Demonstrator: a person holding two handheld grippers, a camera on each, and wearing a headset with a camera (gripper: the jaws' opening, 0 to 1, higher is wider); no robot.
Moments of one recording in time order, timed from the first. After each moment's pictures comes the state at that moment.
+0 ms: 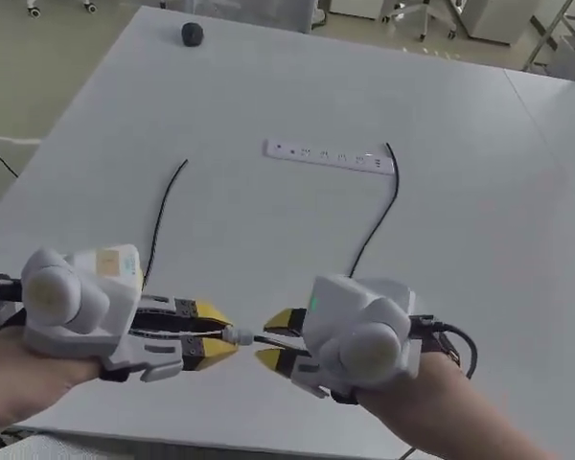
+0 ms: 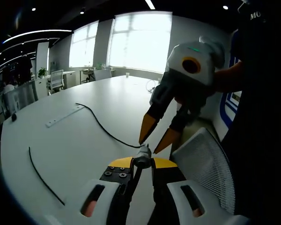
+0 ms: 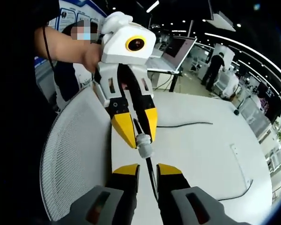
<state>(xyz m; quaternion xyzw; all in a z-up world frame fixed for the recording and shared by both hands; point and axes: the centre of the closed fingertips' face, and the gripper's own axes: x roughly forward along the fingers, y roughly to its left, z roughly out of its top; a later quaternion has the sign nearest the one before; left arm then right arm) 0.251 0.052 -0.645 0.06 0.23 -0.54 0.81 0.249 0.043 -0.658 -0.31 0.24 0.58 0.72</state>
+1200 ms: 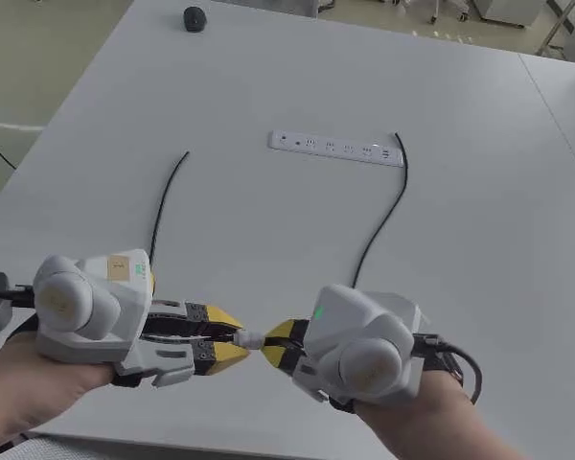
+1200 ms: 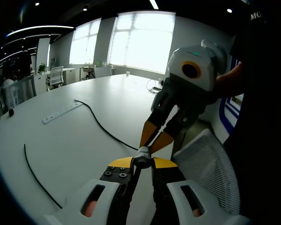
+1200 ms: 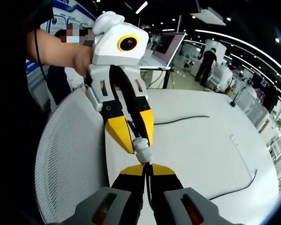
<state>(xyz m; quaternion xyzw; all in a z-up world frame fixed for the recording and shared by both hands) 0.265 0.044 -0.656 0.05 0.25 -0.54 0.80 0.266 0.038 -0.674 -0.27 0.26 0.56 0.74</state>
